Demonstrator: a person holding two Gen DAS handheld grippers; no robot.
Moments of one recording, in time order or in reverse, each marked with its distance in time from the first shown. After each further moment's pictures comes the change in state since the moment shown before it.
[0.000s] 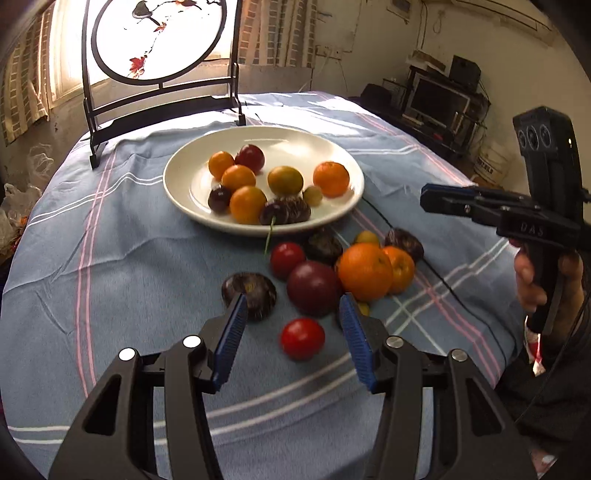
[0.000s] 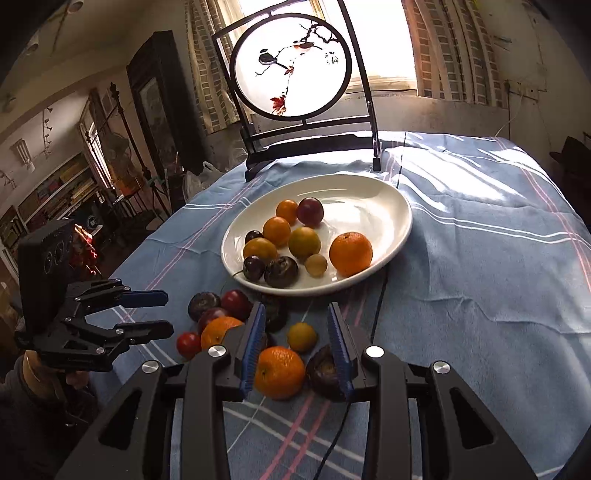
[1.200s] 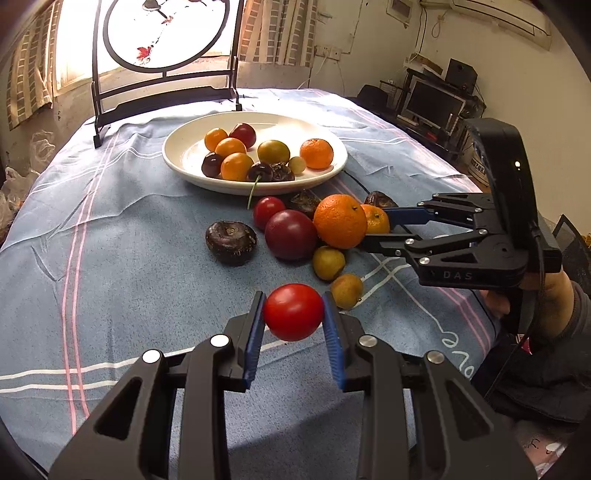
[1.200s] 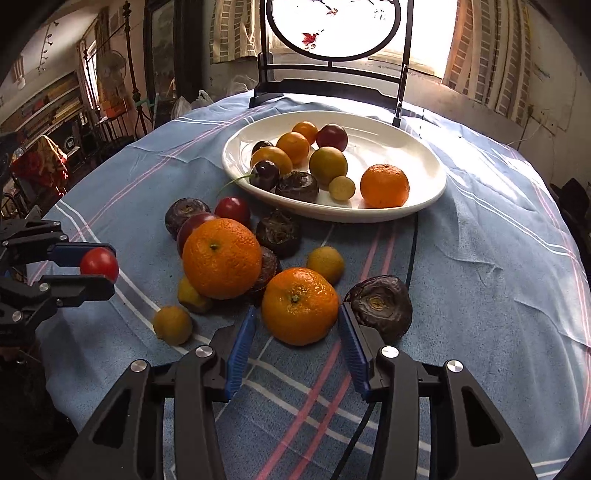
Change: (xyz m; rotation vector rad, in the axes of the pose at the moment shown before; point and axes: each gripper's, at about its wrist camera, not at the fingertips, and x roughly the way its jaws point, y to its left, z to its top) left arm -0.011 -0.011 -0.038 -0.054 -0.027 -0.030; right arm 0.050 0.046 -0.035 -0.200 0.195 -0.157
